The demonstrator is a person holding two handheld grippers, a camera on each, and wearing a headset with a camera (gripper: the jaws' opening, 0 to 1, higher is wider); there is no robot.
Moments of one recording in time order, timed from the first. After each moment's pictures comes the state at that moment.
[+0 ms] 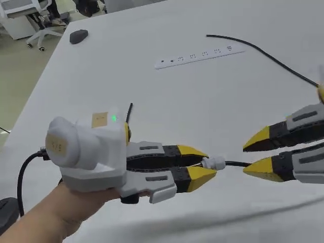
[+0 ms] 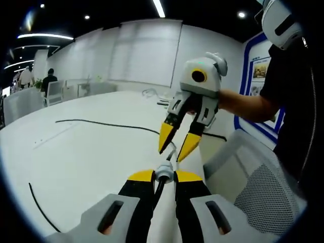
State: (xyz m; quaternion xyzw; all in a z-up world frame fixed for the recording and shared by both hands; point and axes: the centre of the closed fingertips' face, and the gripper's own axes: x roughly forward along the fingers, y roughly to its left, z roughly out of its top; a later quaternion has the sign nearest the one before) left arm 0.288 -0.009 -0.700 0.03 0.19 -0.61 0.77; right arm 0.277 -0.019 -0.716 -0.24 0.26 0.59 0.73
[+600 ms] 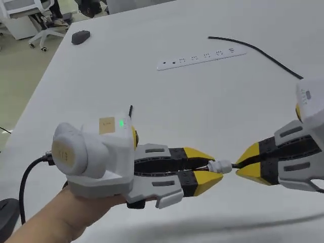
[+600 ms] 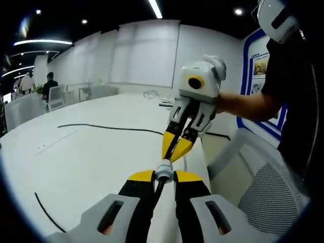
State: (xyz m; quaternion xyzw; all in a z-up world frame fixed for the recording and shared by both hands) left arm 0.297 -0.005 -0.699 0.04 0.17 -0.60 0.78; right arm 0.301 -0.062 -0.727 -0.22 0.29 0.52 0.77
